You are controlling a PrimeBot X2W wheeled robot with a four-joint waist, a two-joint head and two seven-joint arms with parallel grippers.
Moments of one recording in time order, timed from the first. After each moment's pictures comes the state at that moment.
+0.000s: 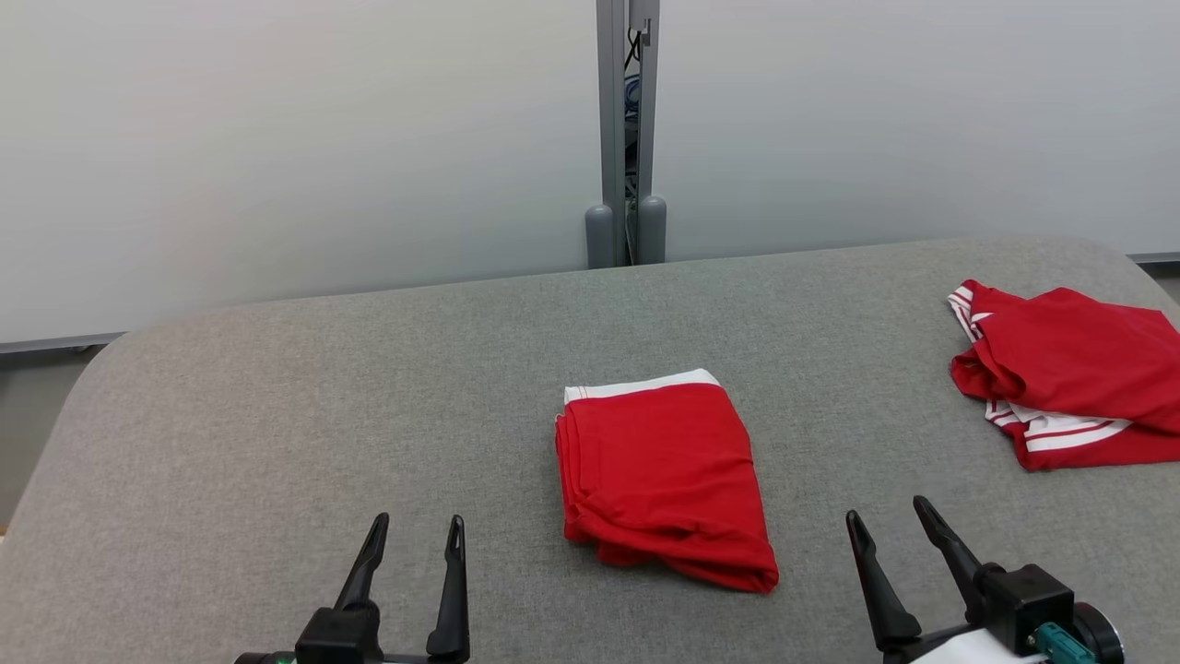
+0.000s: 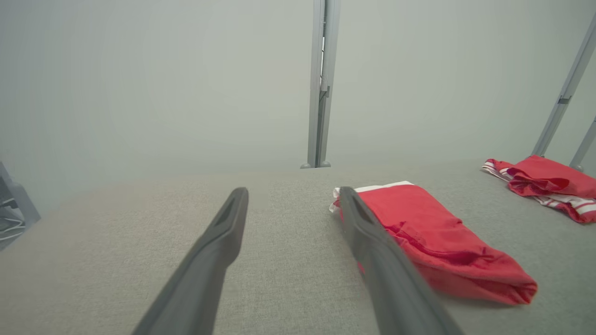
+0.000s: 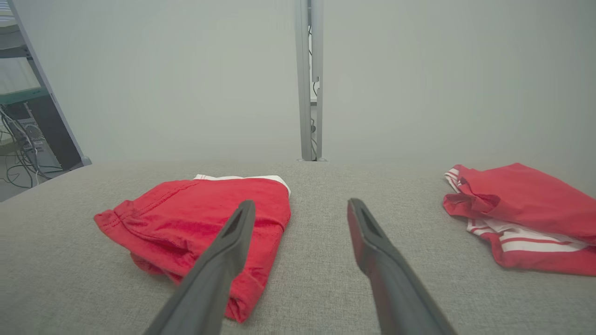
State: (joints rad) left arm 0.08 0.05 -0.30 0.17 -0.21 0.17 -0.26; right arm 0.00 -0.05 0.13 0.30 0.12 0.13 -0.26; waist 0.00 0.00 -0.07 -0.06
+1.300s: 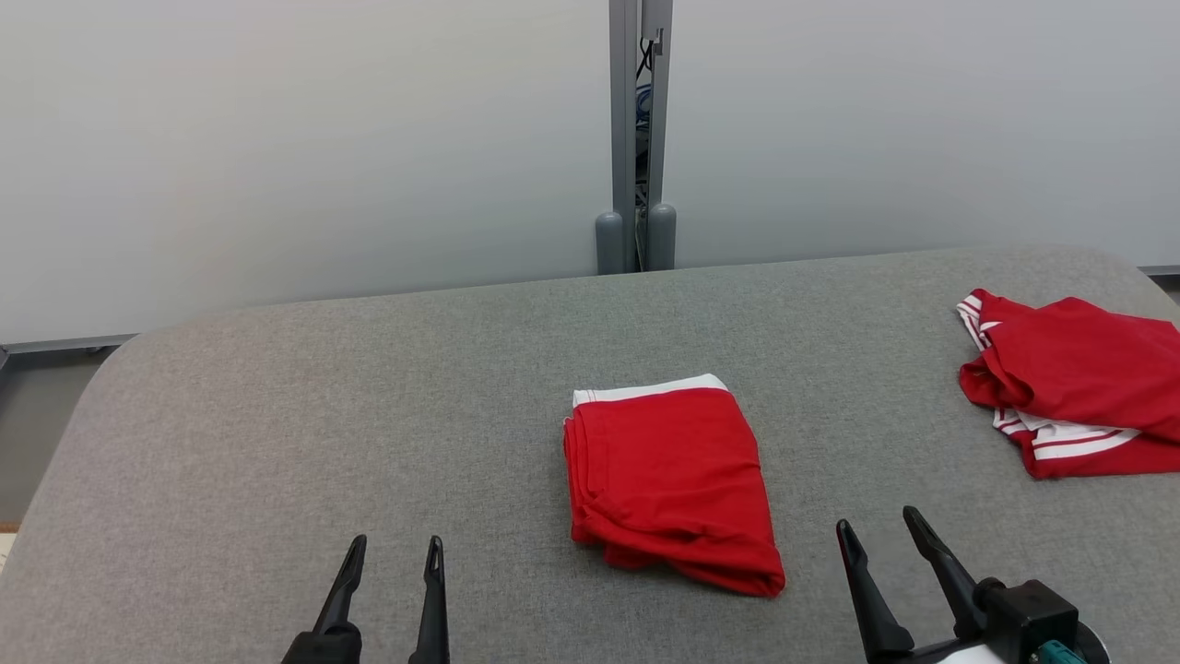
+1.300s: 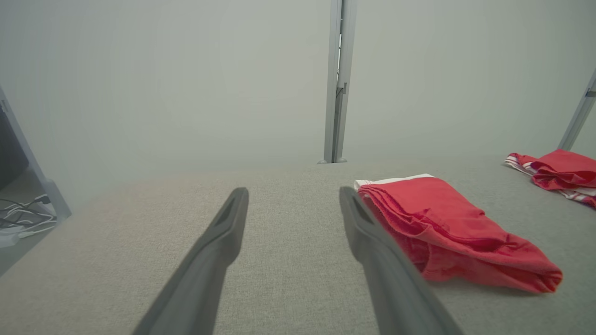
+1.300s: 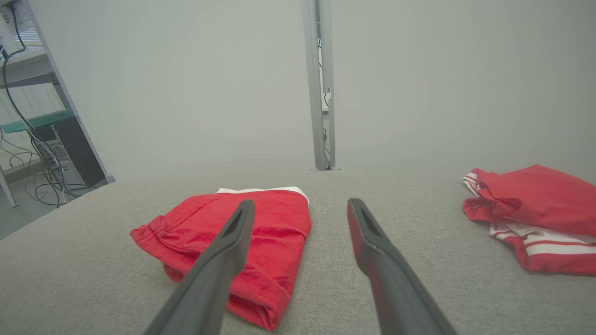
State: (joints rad) left arm 0.14 0.05 -0.24 0.14 -0.16 0.16 -0.26; right arm 0.05 -0.05 0.16 0.22 0.18 0.13 -0.26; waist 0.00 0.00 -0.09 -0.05
